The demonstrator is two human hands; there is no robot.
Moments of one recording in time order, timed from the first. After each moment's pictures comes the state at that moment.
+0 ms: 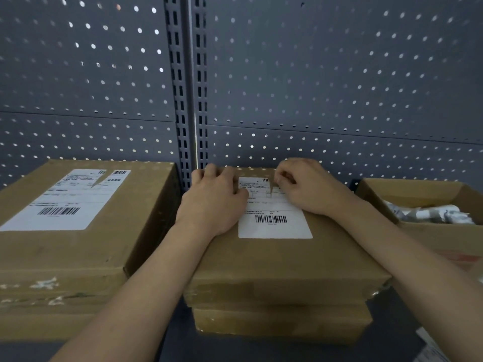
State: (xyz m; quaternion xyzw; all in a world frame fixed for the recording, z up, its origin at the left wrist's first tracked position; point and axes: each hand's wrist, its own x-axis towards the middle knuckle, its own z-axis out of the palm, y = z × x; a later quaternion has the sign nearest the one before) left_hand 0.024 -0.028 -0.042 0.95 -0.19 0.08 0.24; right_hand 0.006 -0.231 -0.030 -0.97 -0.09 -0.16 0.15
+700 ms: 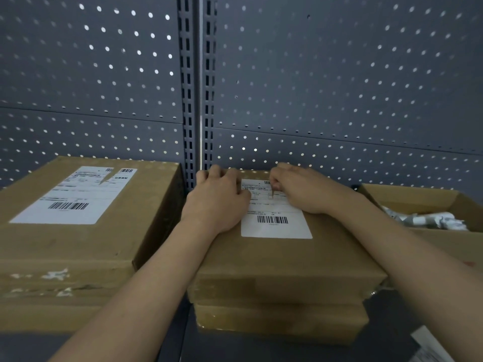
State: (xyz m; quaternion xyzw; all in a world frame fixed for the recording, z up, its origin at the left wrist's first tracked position) left_hand 0.025 -0.027 -0.041 0.95 -0.19 0.07 0.24; right_hand 0.012 -0.221 -0.018 -0.99 -0.11 -0.04 -0.01
